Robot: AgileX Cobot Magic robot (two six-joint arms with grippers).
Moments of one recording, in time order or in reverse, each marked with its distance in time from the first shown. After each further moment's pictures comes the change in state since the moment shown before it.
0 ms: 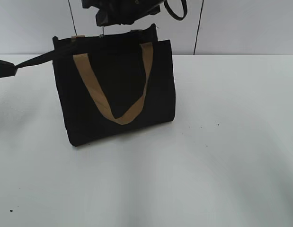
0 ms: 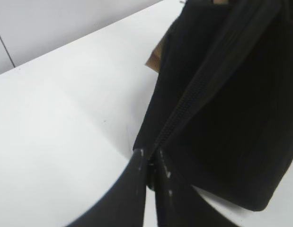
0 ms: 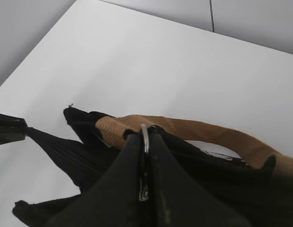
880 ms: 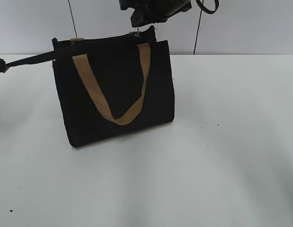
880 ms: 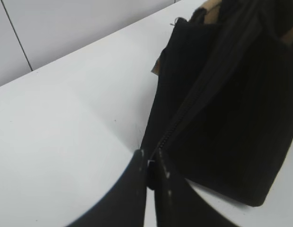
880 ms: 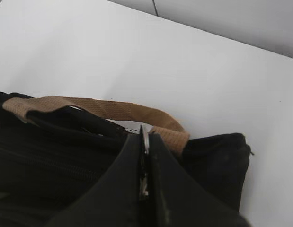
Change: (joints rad) left arm 0.036 -0.048 0.001 0.028 0.022 -0.017; right arm -0.114 -0.006 0.000 -0.087 0.104 -0.013
